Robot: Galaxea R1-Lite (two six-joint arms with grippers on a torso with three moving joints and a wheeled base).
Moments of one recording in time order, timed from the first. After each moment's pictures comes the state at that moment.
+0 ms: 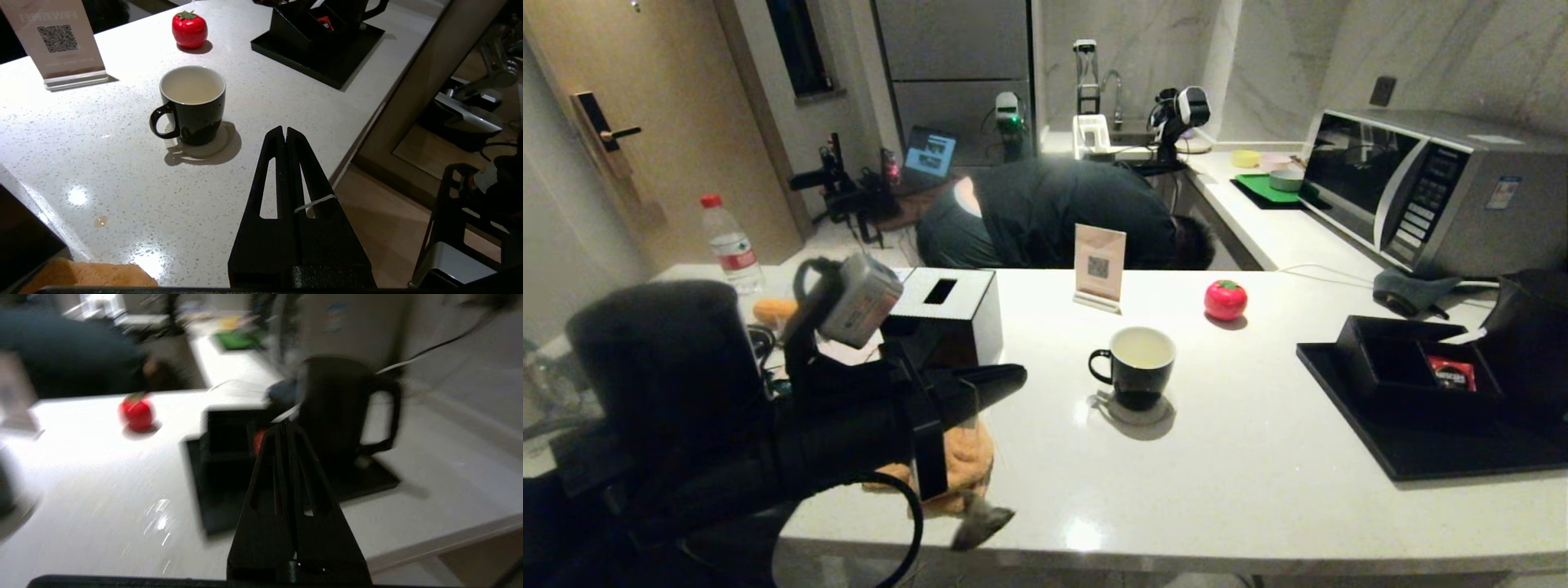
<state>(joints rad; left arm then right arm) -0.61 1.49 -0.51 -0.87 -0.41 -0.10 -0.03 0.60 -0.05 -0.71 -0.29 -0.08</state>
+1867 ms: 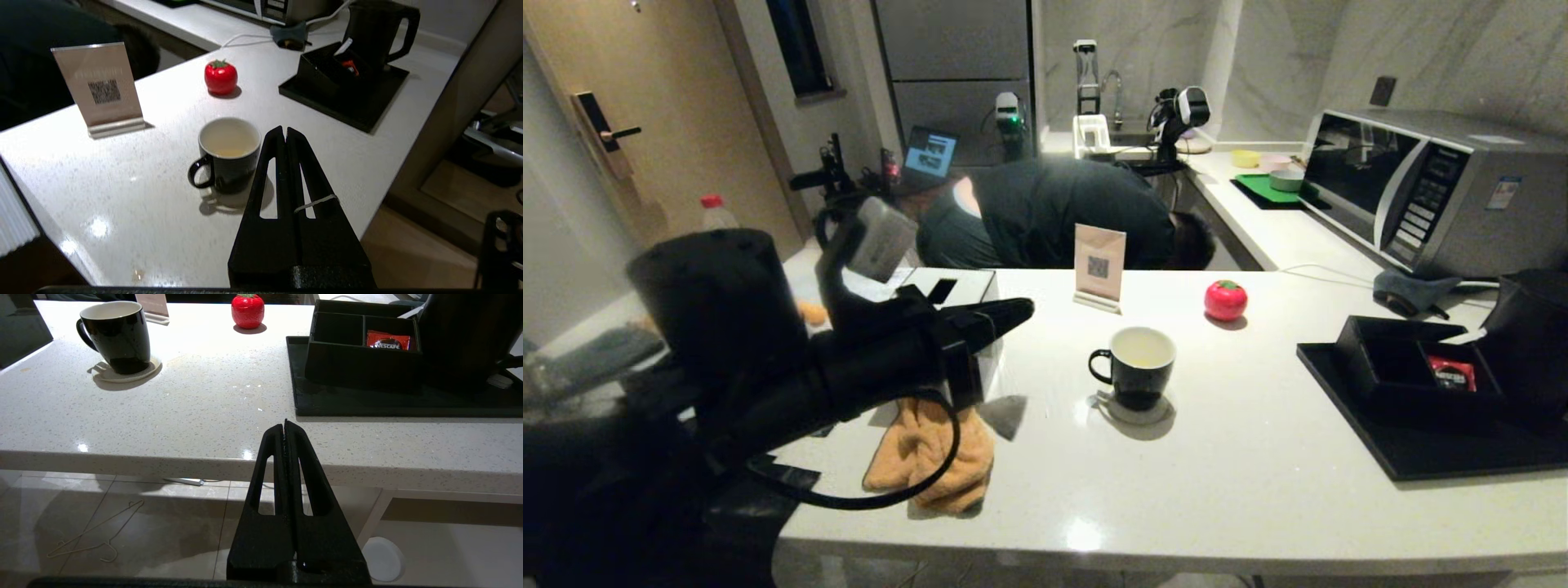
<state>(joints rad) -0.55 1.62 -0.63 -1.00 -0.41 -0.10 0.00 0.00 0.00 0.00 0.00 0.00</state>
